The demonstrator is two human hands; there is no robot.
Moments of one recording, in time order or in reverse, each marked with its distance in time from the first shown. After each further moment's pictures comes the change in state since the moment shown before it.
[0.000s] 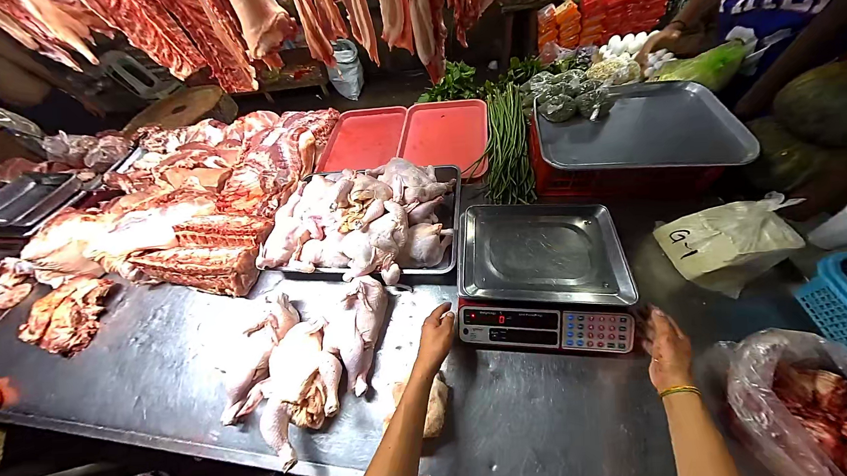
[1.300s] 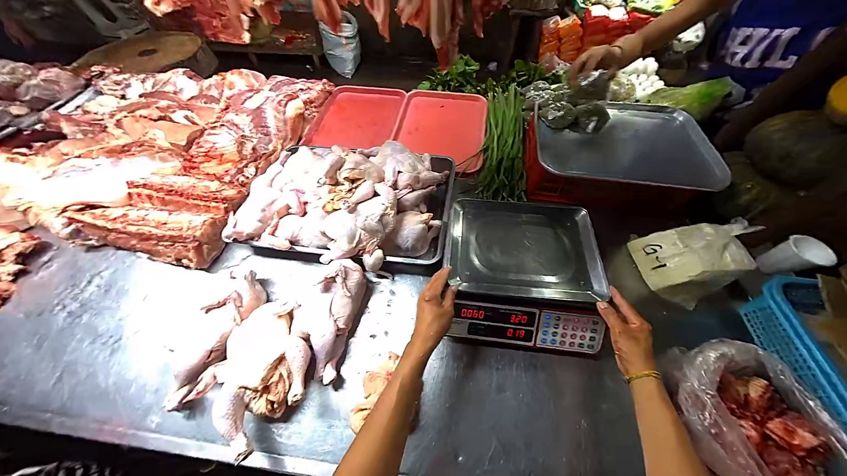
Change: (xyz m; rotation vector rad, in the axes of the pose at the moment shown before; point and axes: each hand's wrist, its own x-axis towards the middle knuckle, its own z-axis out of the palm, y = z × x) left_hand 0.016 0.029 0.031 0.135 0.108 0.449; right_hand 0.014 -0.019 0.007 -0.220 -0.166 -0.304
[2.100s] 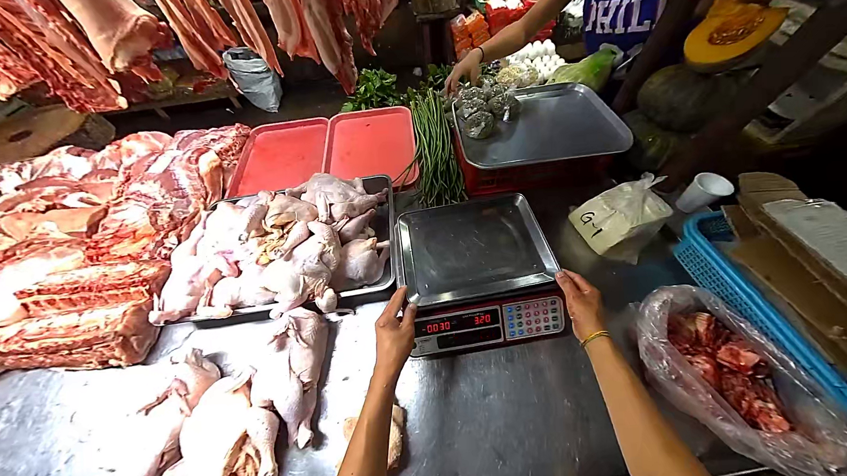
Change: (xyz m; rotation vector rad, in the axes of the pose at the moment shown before) left_hand 0.005 0.005 -0.002 0.031 -0.047 -0.062; right_hand 0.007 -0.009 0.008 0.091 0.166 0.179
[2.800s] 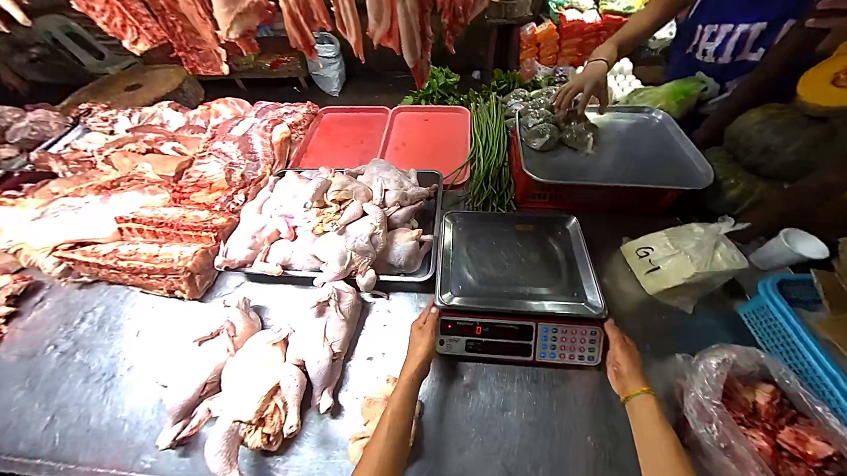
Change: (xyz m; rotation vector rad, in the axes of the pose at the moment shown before) left_hand -0.016 -0.034 0.006 -0.429 0.051 -0.369; right_hand -0.005 0.037 -0.004 0.065 -0.088 0.159
